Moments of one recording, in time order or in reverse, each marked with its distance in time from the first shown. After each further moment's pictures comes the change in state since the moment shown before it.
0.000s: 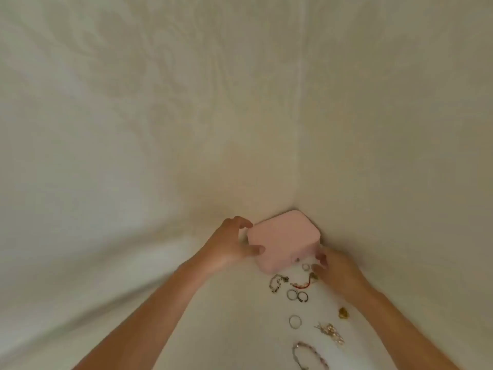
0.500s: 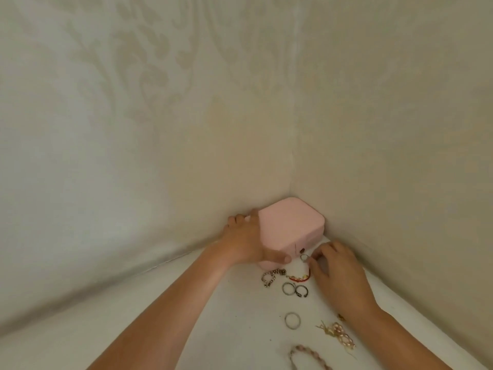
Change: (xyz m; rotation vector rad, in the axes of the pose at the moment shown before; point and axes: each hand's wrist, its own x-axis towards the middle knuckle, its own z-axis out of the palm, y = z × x) left_hand 0.056 -0.015 0.078 0.452 -0.020 0.045; right_hand 0.006 0.031 0.055 -0.049 0.445 -0.262
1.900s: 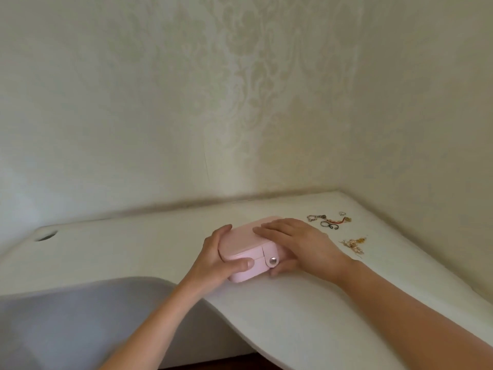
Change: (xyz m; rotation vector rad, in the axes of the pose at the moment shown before) left_hand -0.304 -0.035 0.086 -0.861 0.550 -0.218; right_hand -0.117 -0.097 -0.030 0.061 -0.117 -1.145
